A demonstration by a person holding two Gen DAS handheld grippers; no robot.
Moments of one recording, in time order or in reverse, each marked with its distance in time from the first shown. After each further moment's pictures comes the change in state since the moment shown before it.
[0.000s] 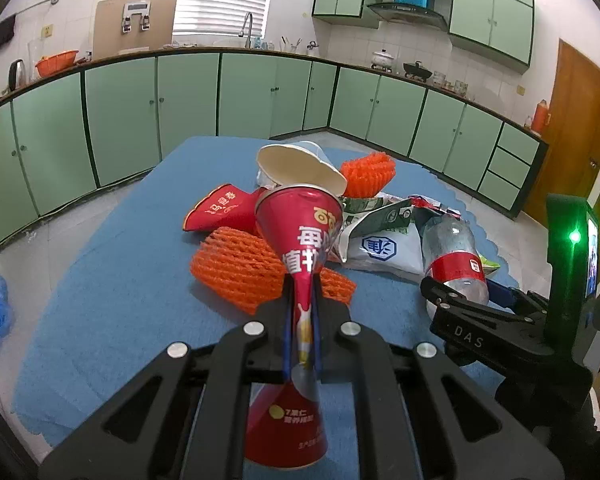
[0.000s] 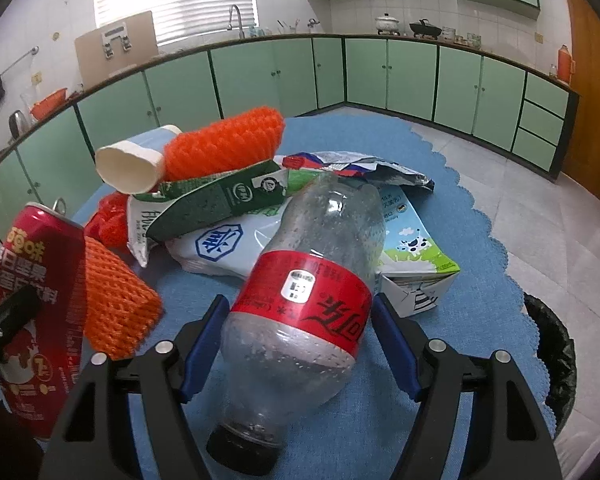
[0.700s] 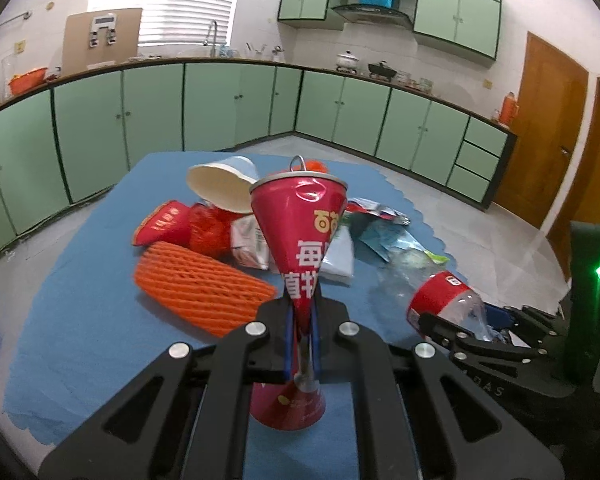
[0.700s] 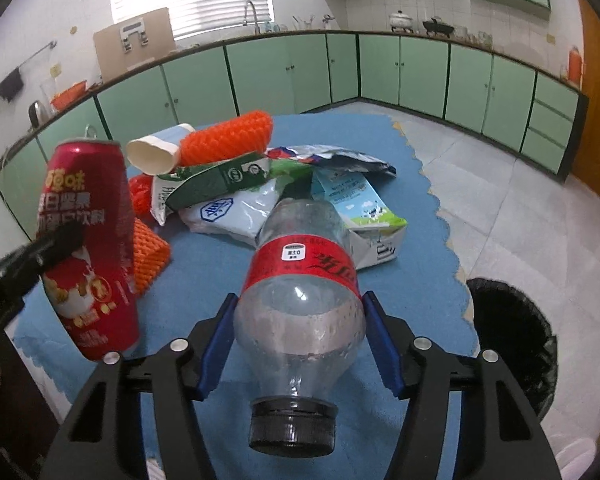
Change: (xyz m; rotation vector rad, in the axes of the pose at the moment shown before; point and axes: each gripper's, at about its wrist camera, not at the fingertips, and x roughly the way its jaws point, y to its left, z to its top) left arm -0.018 -0.052 0.005 0.061 -0.004 -0.105; right arm -0.057 -0.038 -0.018 -0.042 0.046 0.062
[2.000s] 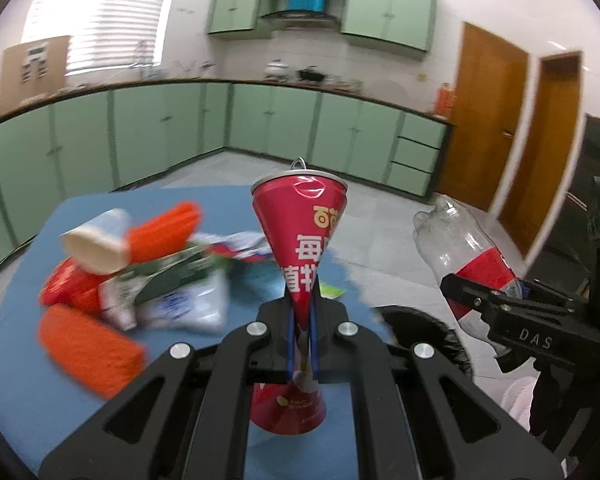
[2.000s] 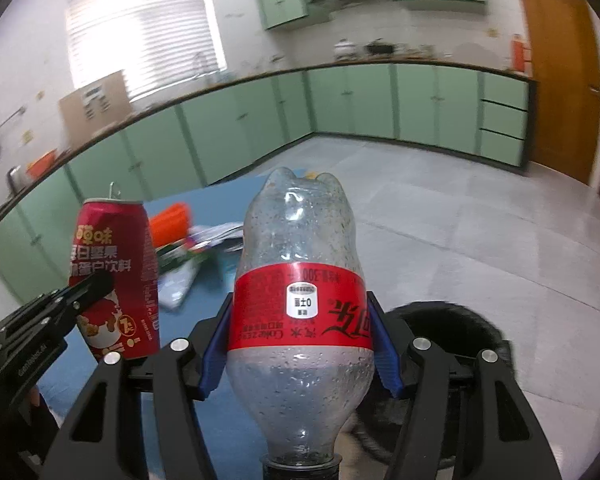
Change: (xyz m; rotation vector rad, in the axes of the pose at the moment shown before) left arm 0.021 -0.107 0.028 0.139 -0.045 -0.223; right arm -0.088 -0.118 0.018 0.176 -0.186 -0.128
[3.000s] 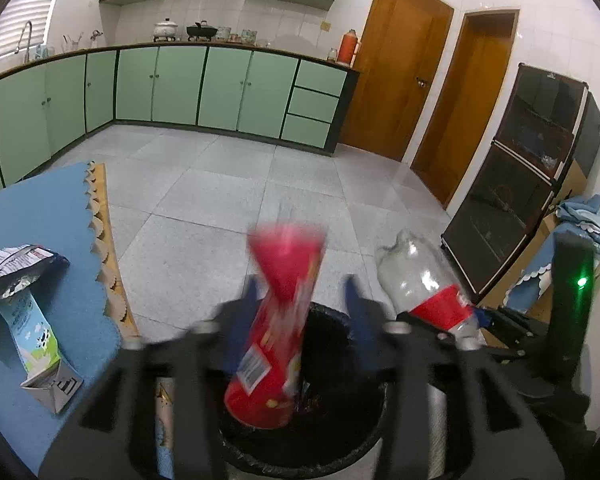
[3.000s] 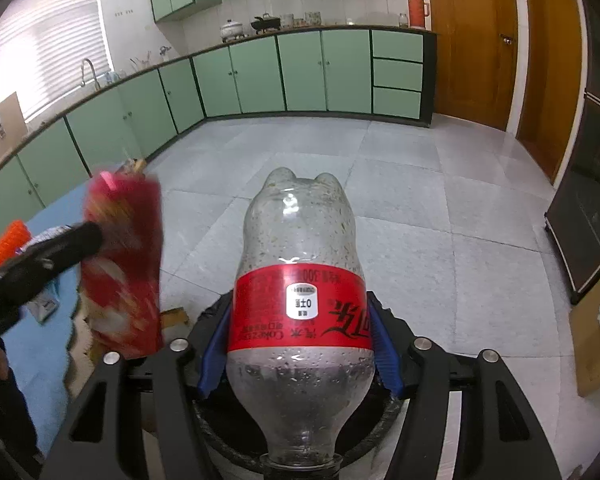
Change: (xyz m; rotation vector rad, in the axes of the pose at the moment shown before) left arm 0.166 -0.149 -0.004 0.097 0.156 -0.327; right arm 0.041 -0.166 -0.023 0.153 0.094 -0.271
